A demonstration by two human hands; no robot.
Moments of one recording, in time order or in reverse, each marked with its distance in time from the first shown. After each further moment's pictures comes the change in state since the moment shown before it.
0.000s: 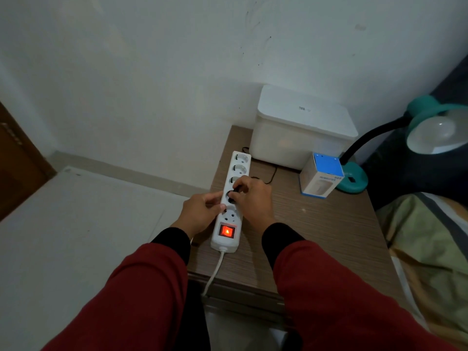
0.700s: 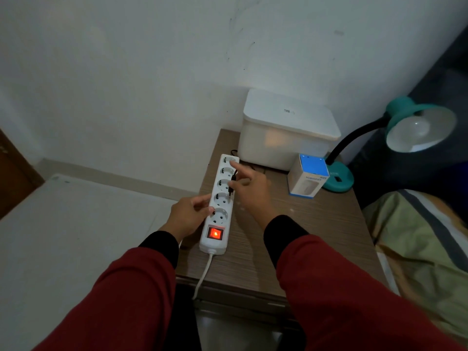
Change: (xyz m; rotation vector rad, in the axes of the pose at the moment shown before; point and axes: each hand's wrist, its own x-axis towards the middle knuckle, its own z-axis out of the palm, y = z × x) left_hand -0.004 0.007 0.002 0.018 0.004 -0.036; right_hand 0.007 -0.006 -0.032 0.352 0.013 0.067
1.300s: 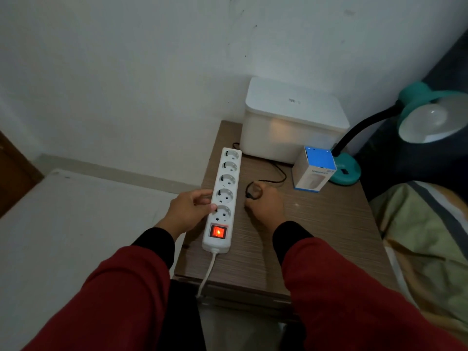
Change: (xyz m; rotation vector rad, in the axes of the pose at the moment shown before) left_hand 0.007 0.000 -0.008 -0.012 -0.056 -0.055; right_hand 0.000 0.043 -0.009 -0.408 -0.044 0.261
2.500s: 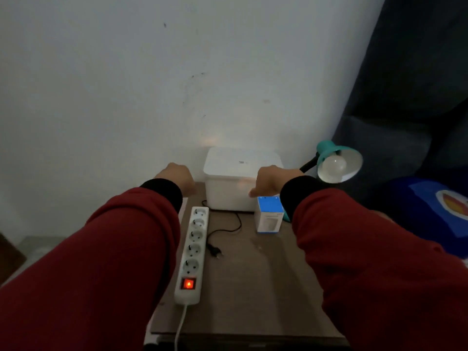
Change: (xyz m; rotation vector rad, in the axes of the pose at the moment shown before) left_hand -0.004 0.210 -0.036 0.978 0.241 0.074; right_hand -0.003 -0.083 -0.220 -0.683 -0.153 -0.098
